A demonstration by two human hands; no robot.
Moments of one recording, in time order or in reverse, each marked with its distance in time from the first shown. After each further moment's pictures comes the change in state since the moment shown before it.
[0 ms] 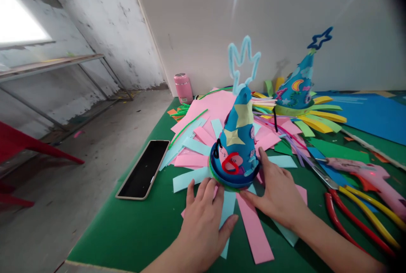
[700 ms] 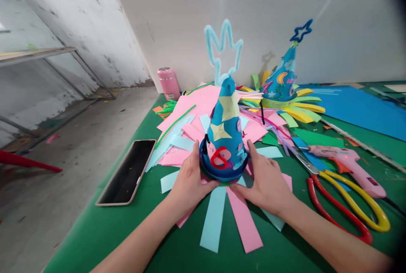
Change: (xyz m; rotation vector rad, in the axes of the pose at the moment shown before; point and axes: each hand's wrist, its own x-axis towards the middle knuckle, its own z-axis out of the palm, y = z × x) left_hand 0.055 -0.033 0.000 -0.364 0.042 -0.102; right_hand 0.002 -0.001 -0.005 -0.020 -0.029 0.008
